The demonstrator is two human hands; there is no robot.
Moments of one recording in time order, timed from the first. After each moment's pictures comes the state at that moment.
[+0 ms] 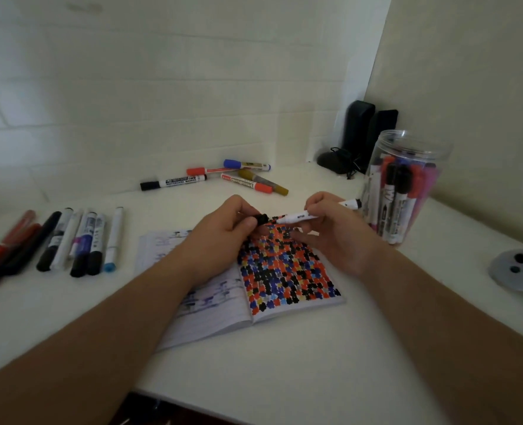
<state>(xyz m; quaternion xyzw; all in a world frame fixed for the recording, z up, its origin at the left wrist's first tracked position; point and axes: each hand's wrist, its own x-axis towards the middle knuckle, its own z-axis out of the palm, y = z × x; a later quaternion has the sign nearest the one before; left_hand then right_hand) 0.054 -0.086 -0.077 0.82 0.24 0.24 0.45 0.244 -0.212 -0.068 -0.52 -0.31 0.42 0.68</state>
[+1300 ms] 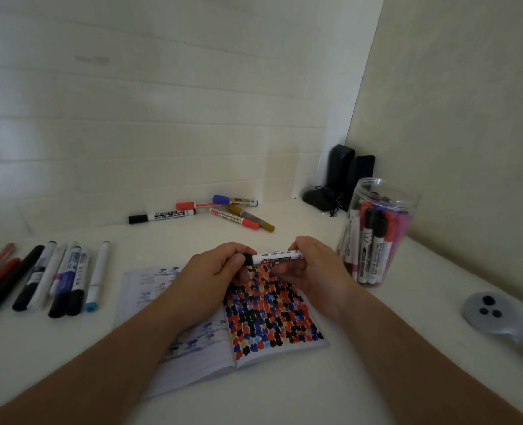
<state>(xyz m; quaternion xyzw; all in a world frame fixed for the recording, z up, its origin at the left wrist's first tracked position) 0.052 -0.090 -0.075 0.85 0.21 0.27 0.39 0.235 -0.204 -0.064 -0.61 -0.25 0.37 0.66</state>
